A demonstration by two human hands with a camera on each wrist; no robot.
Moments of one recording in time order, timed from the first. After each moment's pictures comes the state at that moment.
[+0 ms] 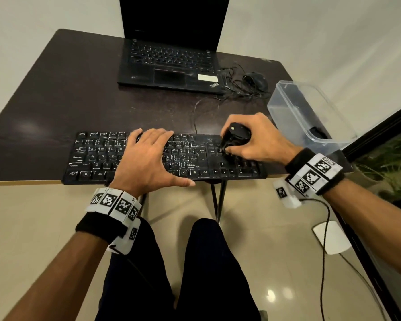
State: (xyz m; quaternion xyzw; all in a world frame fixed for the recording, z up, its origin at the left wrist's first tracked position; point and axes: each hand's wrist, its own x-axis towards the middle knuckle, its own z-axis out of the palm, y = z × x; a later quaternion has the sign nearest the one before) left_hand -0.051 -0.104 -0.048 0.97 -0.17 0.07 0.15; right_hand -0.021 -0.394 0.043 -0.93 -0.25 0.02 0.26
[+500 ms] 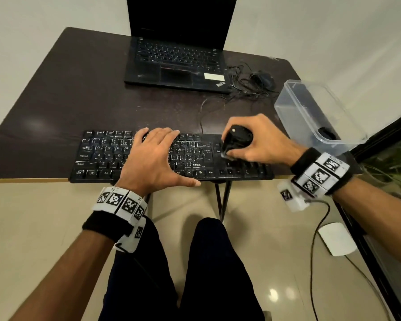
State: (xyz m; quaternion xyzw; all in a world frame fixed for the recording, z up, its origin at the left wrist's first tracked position) left_hand -0.052 -0.103 -0.050 0.97 -0.17 0.08 0.16; right_hand -0.019 -0.384 0.043 -0.93 -0.27 0.04 0.24
